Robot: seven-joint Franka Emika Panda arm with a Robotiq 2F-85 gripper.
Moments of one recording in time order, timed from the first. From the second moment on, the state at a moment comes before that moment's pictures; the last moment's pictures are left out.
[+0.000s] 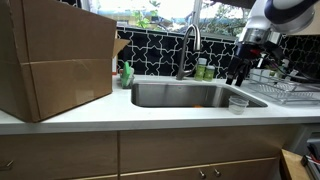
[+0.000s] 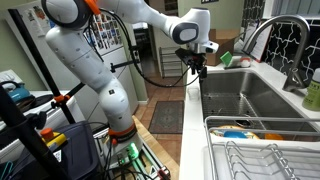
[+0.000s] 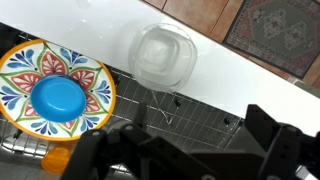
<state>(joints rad) -0.14 -0.37 -0.15 -2.43 0.15 2.13 -0.01</state>
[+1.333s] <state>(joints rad) -0.26 0.21 -0.24 -2.26 0.05 2.48 0.28</state>
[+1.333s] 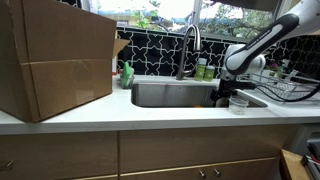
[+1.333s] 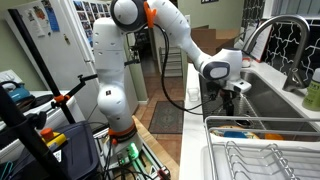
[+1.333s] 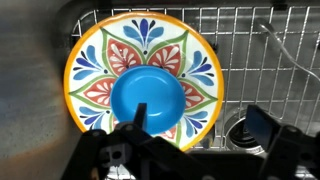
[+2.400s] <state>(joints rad) -0.27 0.56 -0.25 -2.02 0.20 2.54 0.28</state>
